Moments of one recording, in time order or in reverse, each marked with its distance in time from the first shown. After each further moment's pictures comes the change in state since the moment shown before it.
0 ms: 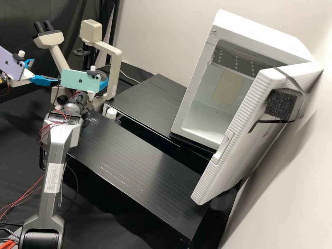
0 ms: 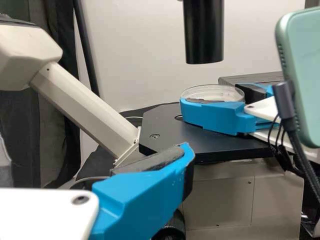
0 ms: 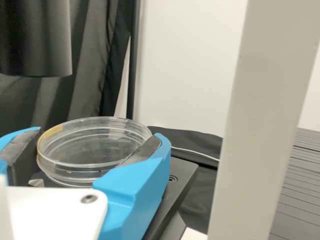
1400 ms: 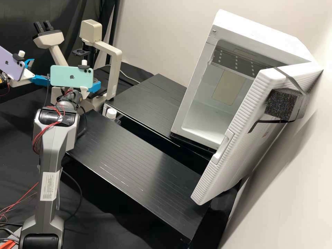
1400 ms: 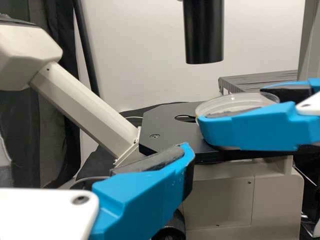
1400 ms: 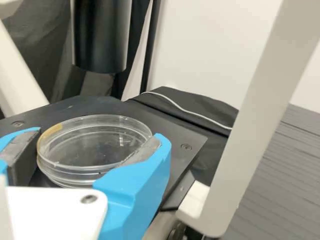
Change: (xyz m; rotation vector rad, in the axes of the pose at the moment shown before) left arm 0.000 0.000 0.000 0.000 0.000 0.000; right arm -0.064 0.019 -0.032 -0.100 0.013 -0.022
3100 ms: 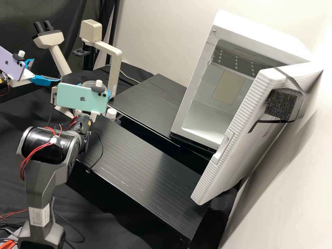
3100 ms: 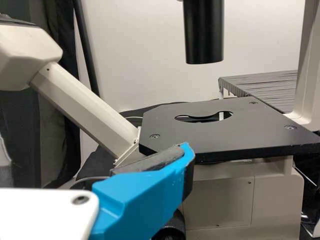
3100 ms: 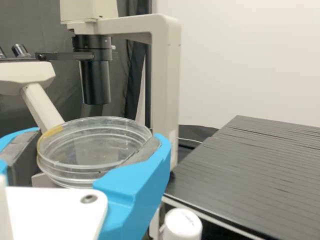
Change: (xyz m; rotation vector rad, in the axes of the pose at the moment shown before) left arm 0.000 0.000 0.000 0.000 0.000 0.000; right arm -0.151 0.040 0.052 0.171 0.160 0.108
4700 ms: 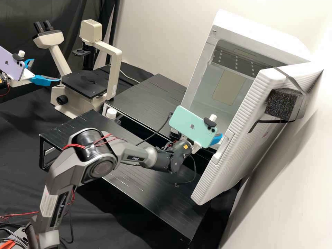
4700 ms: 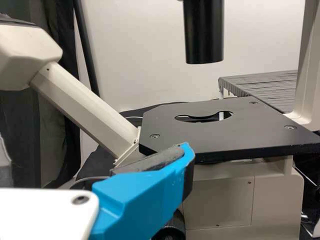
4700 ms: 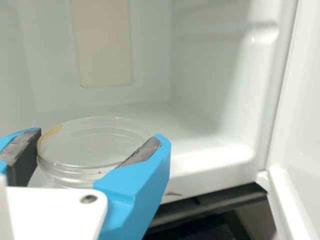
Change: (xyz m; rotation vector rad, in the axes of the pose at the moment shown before) left arm 0.000 0.000 0.000 0.000 0.000 0.000; right arm -0.094 0.249 0.192 0.000 -0.466 0.441
